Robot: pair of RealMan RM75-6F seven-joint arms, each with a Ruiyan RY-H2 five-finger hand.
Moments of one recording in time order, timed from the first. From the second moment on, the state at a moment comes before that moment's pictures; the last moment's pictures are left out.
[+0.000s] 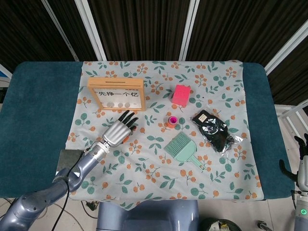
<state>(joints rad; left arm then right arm) -0.86 -1.99 0.00 -0.57 1.57 1.06 -0.04 0.03 -1.16 0.22 -1.70 -1.18 1.52 -0.09</state>
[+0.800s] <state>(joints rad) -0.86 -2.03 0.01 -0.49 1.59 1.05 -0.07 0.03 -1.16 0.23 -1.71 -1.17 1.52 -0.09</state>
